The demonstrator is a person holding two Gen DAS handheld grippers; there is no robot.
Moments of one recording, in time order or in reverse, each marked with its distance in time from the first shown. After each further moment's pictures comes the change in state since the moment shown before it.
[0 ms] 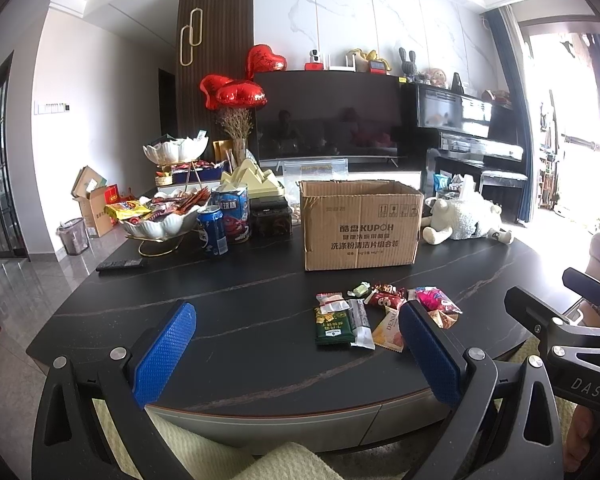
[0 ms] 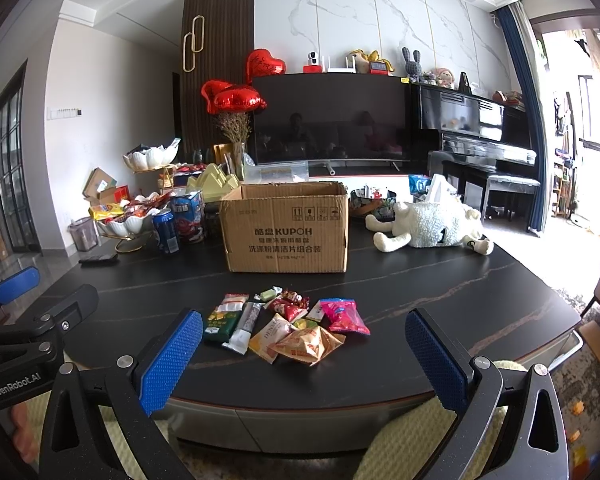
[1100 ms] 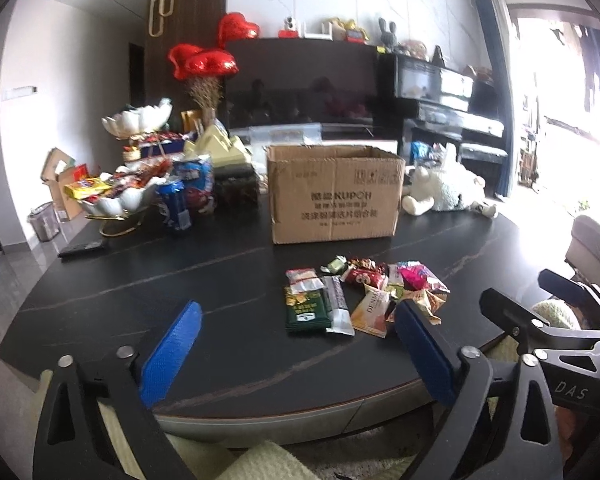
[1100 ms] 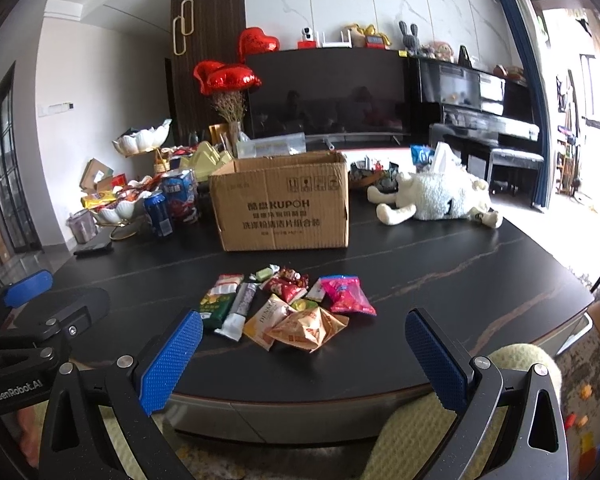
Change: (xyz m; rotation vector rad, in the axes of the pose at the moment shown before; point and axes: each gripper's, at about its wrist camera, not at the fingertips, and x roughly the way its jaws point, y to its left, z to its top) left arm 0.054 -0.016 -0.002 0.030 0.125 -0.115; right arm 0.039 -0.013 -0.009 0.054 0.097 0.026
